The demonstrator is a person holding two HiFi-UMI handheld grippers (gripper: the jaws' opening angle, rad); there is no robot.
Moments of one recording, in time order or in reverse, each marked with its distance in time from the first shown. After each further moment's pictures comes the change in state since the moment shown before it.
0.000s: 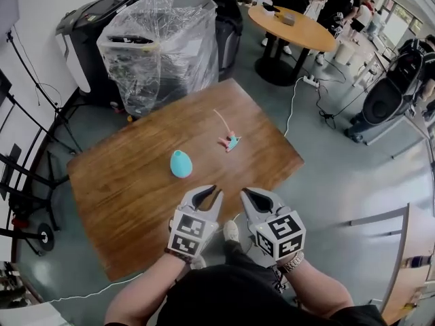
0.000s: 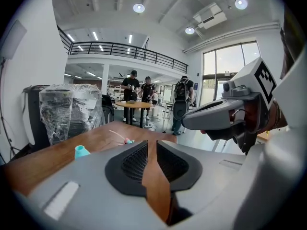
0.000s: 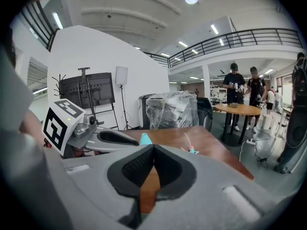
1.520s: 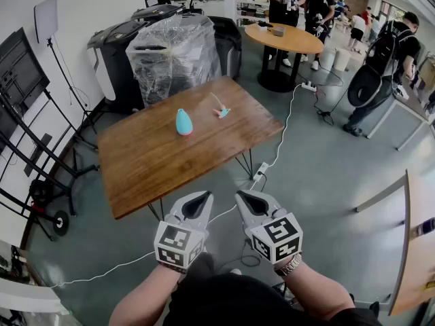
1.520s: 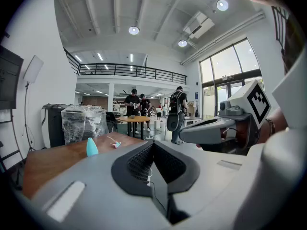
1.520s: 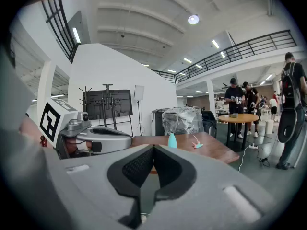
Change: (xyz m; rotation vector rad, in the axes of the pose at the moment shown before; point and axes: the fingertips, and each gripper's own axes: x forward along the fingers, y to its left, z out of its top) left arm -0.222 -0.258 -0.021 0.025 -0.179 0.088; right arm -0.284 0.135 -0.084 -0.029 -0.183 0.067
